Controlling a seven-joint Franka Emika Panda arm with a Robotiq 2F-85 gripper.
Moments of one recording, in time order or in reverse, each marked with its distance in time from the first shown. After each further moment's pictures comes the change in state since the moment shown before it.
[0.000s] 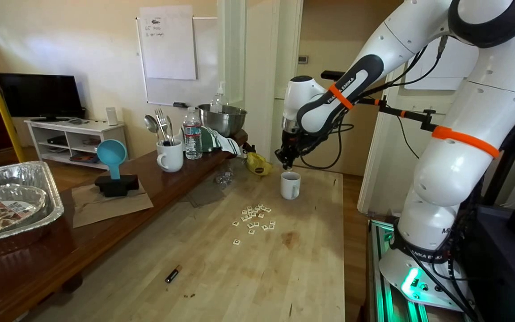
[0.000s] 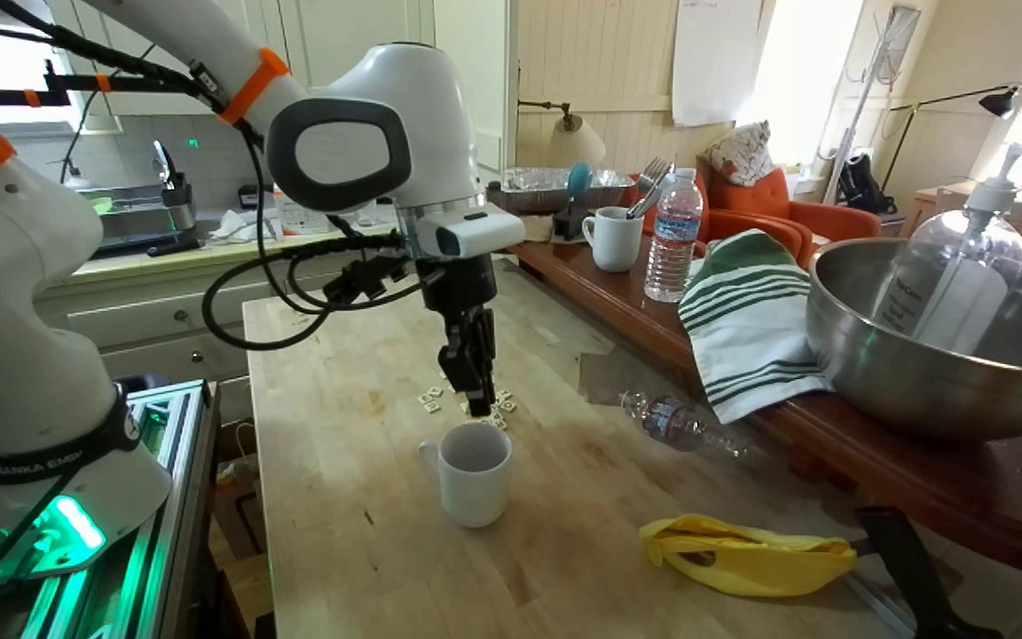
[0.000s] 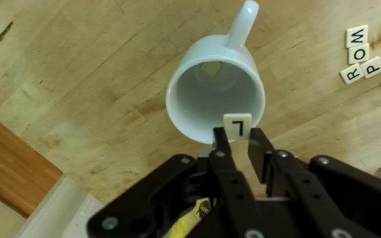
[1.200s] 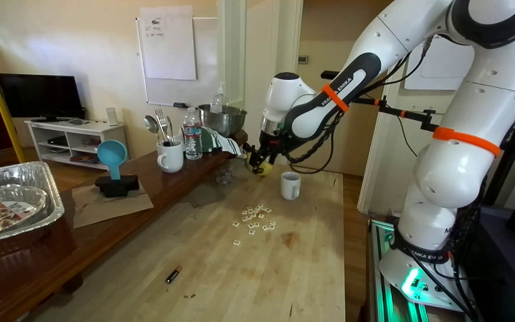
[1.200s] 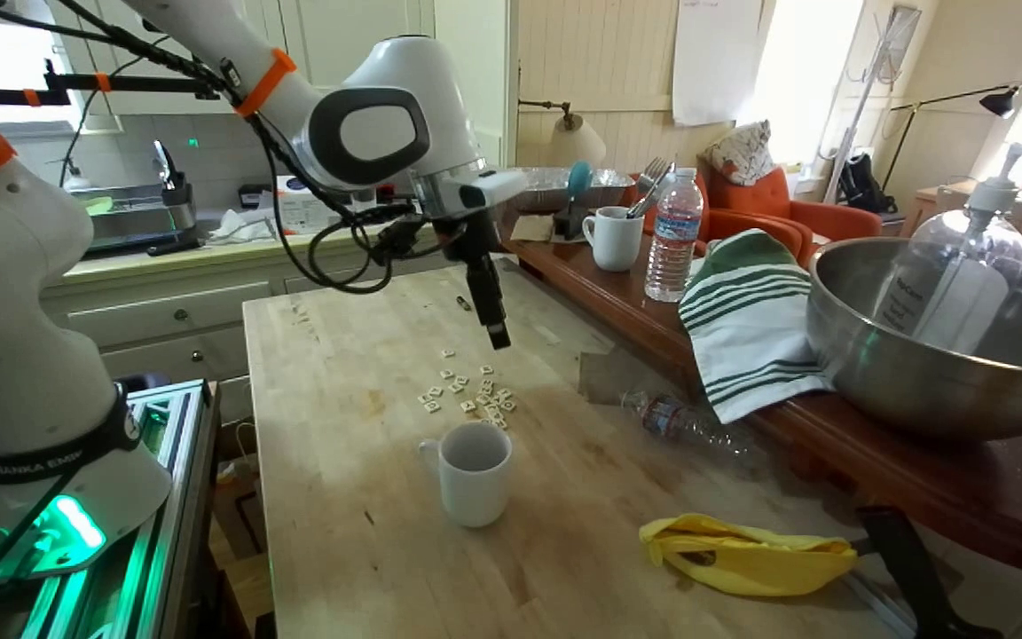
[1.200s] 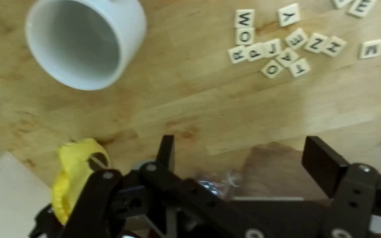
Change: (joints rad) arm 0.124 0.019 0.114 0.036 0.020 0.073 -0.023
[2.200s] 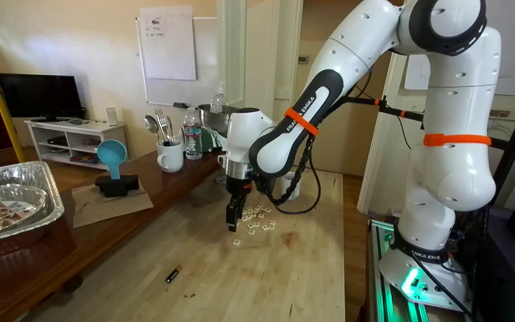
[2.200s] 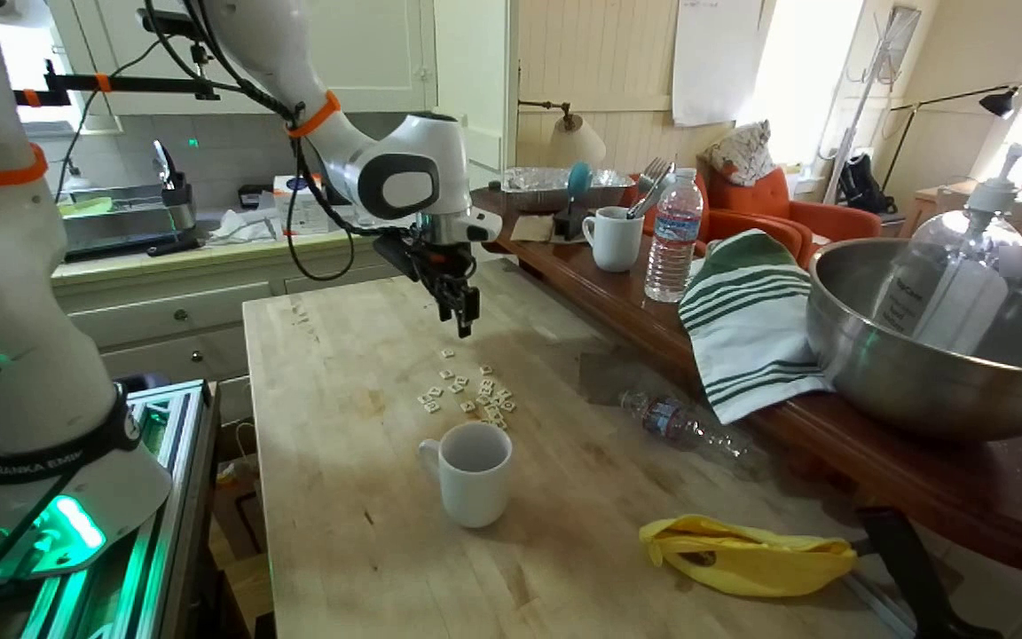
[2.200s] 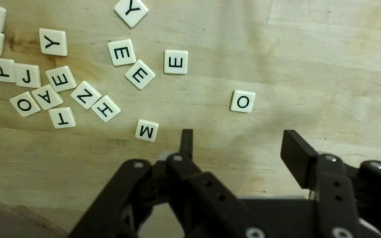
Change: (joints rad) arm 0.264 0.307 0.105 0.131 0.340 -0.006 -0.431
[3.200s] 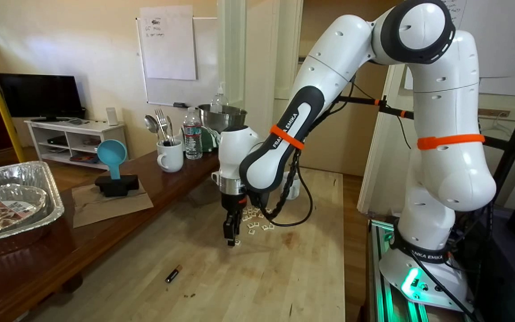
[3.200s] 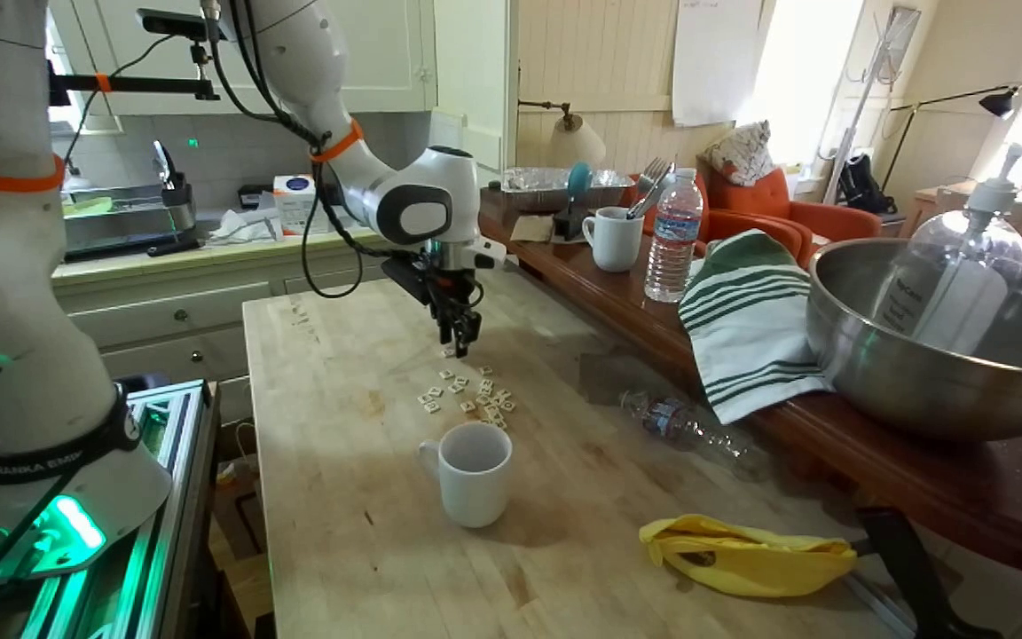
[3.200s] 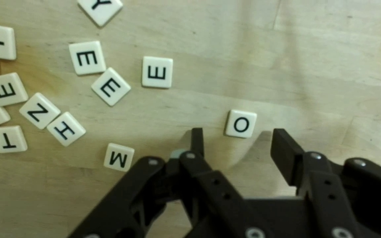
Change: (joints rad) arm 0.010 0.145 0.004 0.073 -0.004 0.000 -0.017
